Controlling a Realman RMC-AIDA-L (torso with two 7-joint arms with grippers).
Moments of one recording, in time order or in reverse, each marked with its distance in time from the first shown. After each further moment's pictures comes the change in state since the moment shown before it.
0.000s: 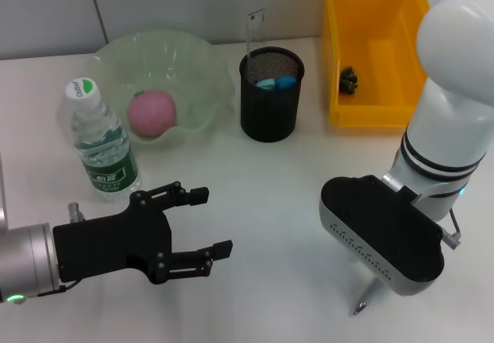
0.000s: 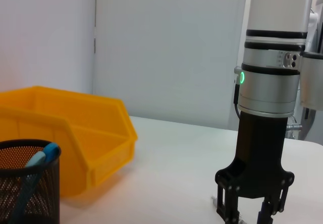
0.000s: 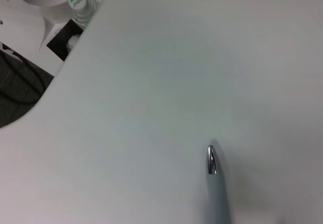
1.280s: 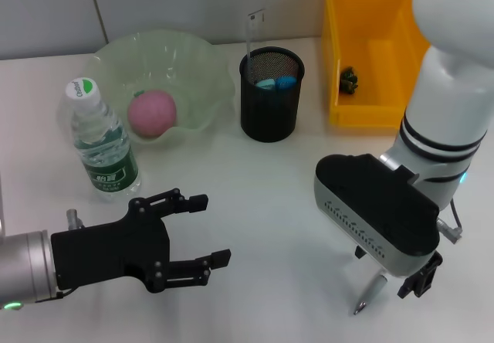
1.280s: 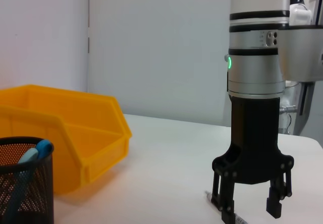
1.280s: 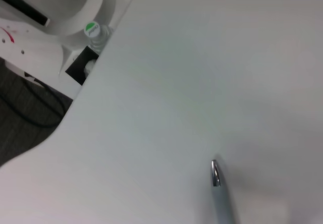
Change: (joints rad) left arm 0.005 0.005 0.004 -0.015 0.002 0.014 0.030; right arm 0.070 0.003 0.075 0.064 0.041 -0.073 0.016
